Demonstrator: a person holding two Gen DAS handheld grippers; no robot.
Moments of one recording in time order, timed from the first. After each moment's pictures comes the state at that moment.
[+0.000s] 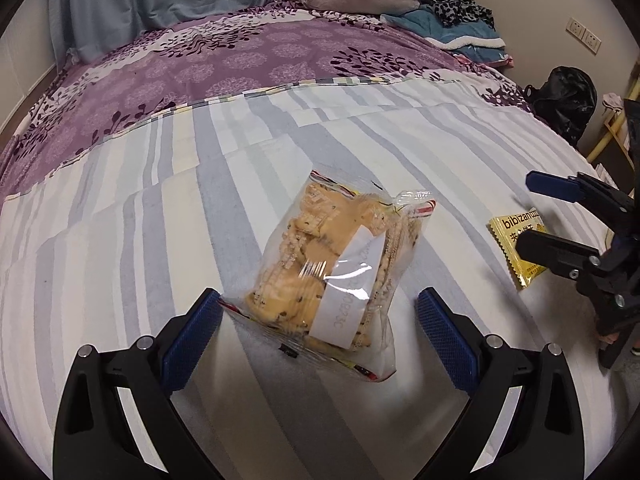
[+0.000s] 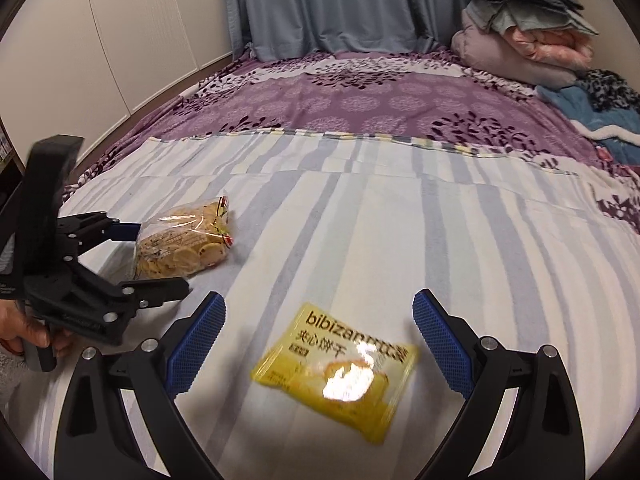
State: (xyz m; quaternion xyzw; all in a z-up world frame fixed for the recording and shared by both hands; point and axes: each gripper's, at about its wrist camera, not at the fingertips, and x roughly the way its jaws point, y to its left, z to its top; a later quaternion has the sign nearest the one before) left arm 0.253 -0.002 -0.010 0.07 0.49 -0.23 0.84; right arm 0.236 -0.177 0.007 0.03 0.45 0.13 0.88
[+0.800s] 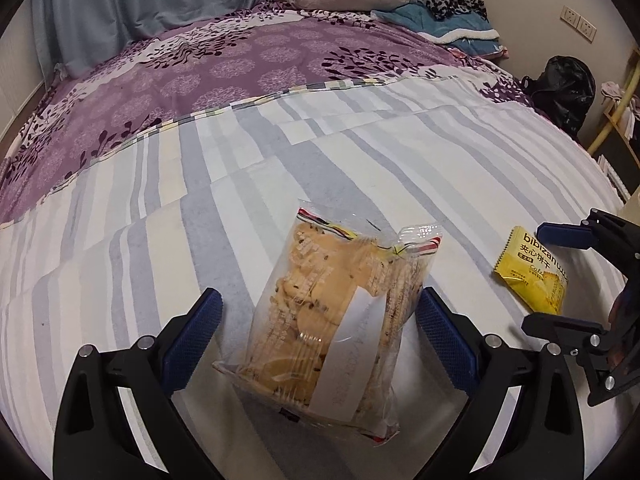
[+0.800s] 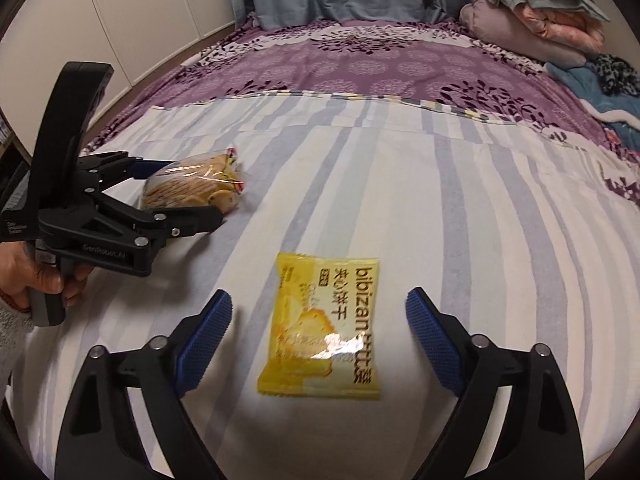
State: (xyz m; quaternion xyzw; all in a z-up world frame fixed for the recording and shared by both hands) left arm 0.281 -0.020 -0.012 0.09 0.49 -0.24 0.83; right arm 0.216 -0.170 0.003 -0.01 0.48 0.11 0.87
